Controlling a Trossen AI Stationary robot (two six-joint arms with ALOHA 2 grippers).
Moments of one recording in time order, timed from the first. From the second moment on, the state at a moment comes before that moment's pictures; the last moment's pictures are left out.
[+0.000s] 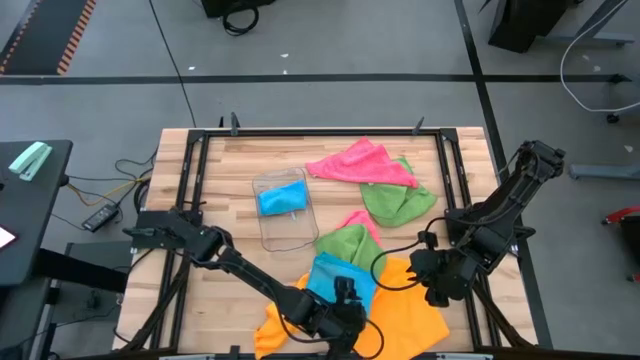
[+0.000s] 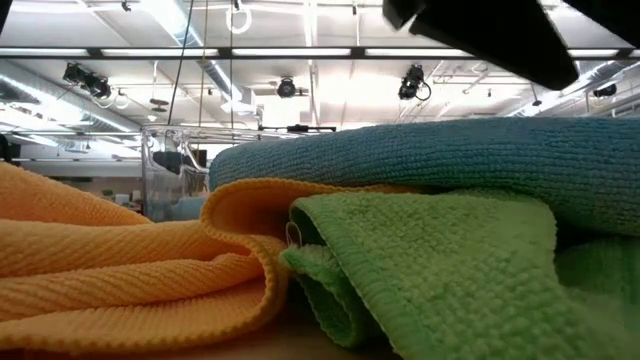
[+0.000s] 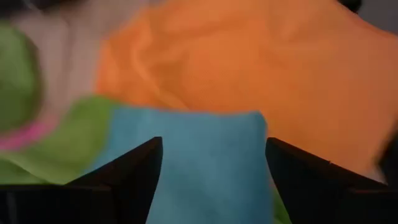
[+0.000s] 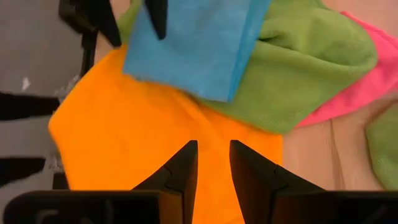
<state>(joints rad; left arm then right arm) -0.57 2.40 2.10 -0.59 -0.53 -0.19 0.84 1.22 0.98 -0.84 0.35 0.84</state>
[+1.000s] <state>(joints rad) -0.60 2.47 2.10 -0.67 -0.61 0.01 0.84 1.22 0.98 -0.84 0.45 1.02</state>
